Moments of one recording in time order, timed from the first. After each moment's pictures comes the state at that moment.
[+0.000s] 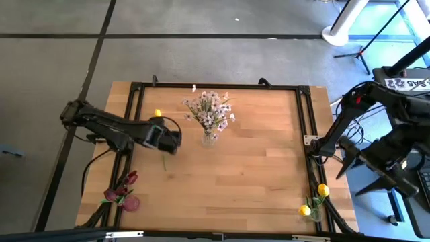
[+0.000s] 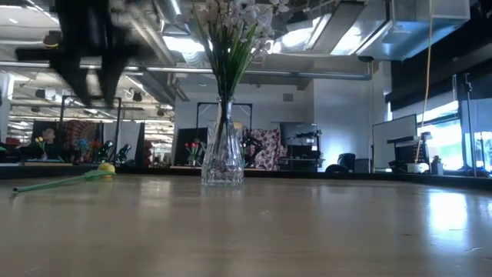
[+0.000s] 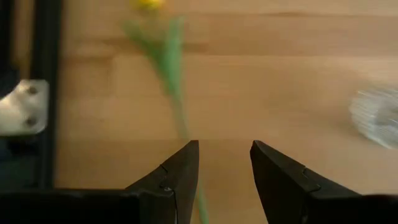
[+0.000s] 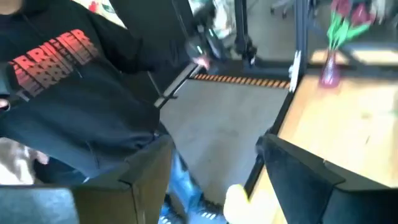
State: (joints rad) left arm -0.20 1.33 1.00 -1.25 -0.43 -1.79; right arm 1.37 1.14 1.88 -1.13 0.58 0.62
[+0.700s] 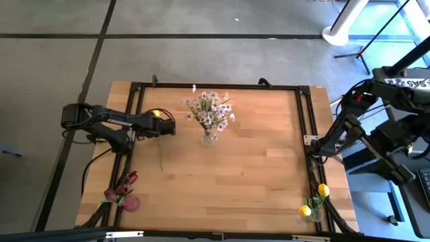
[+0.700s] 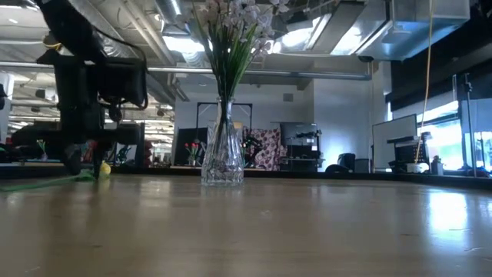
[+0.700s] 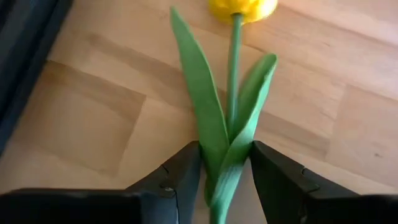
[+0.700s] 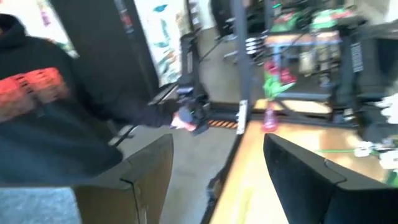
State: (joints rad) left arm 0.23 1.34 0.49 -0.71 -0.46 -1.73; right arm 1.37 1.13 1.97 -1.12 0.84 0.46
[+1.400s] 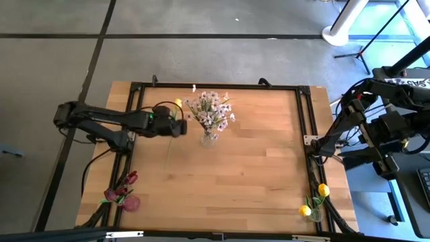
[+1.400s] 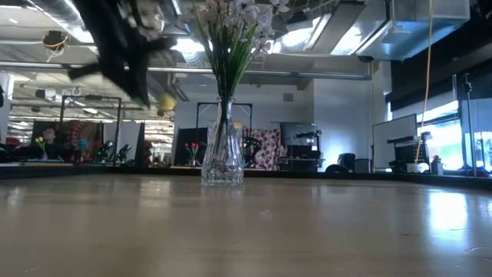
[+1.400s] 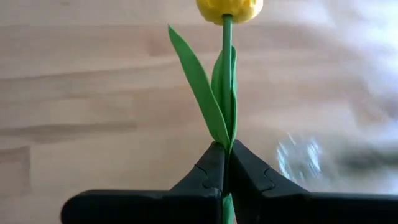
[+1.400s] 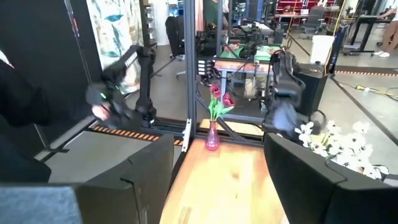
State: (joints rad) left arm -0.01 1.22 0.89 -0.89 -0.57 -1.42; right arm 1.37 1.12 1.97 -1.13 1.06 0.31
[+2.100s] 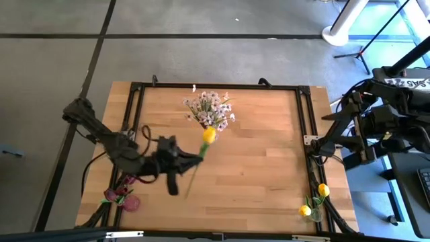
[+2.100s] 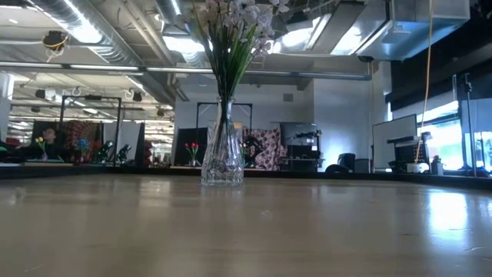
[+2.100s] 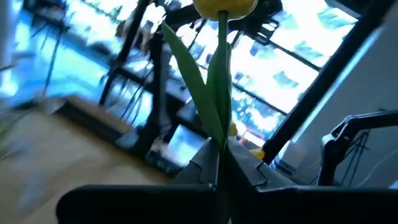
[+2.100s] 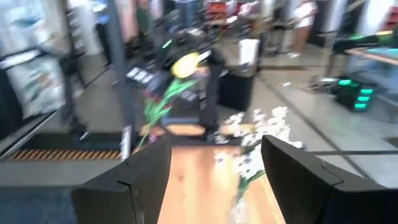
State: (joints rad) left arm -0.62 1.35 1.24 0.11 -0.84 -0.51; right arm 1.35 1.13 1.94 -1.40 1.31 0.60
